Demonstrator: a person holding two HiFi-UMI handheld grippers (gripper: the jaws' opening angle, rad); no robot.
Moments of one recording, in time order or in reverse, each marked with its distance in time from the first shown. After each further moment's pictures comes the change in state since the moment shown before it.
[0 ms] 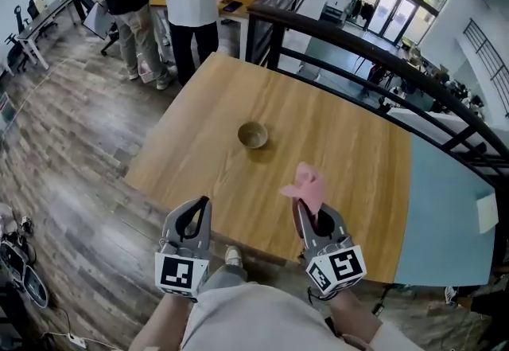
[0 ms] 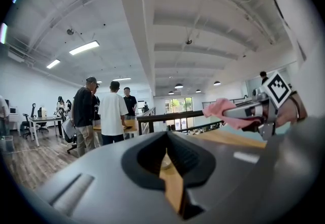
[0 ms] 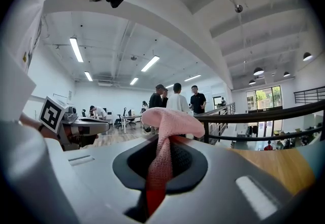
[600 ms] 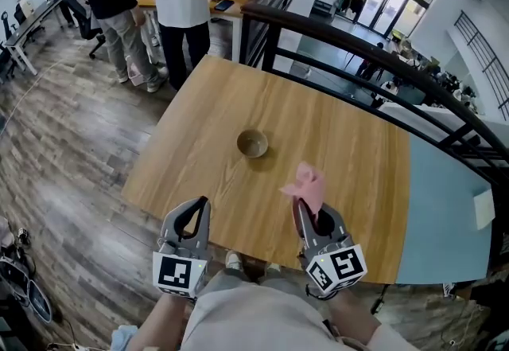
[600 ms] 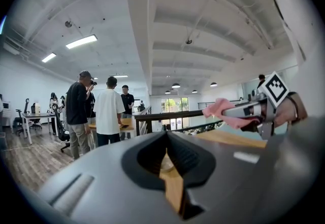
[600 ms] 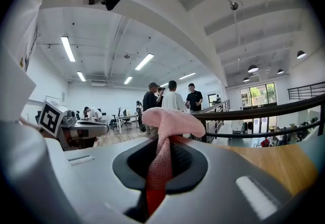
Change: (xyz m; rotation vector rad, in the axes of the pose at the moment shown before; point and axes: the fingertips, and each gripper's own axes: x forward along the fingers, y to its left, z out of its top) left arm 0.044 0.046 -0.004 -0.015 0.002 -0.059; right arm 0.054 -0.008 0.005 0.036 0.020 -0.054
